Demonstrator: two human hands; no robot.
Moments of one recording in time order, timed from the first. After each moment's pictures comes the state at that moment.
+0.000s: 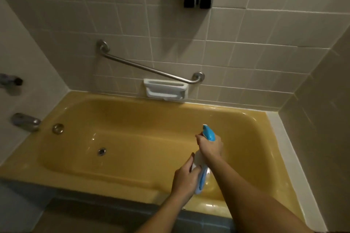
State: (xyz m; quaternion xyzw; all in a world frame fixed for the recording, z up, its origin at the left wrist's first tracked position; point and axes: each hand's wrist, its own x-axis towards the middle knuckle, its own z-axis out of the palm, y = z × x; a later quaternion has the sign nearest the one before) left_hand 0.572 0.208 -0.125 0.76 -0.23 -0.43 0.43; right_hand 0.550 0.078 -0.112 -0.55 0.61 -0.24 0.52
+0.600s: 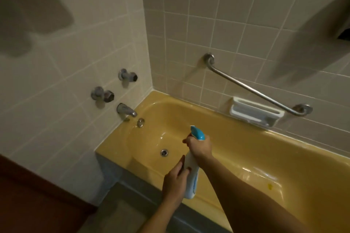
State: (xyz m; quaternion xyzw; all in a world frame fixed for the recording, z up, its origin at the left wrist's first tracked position) left_hand 0.891 0.486 -0.113 0.78 -0.08 -0.31 0.53; right_hand 0.916 0.355 -0.073 -0.66 0.44 -0.13 0.60
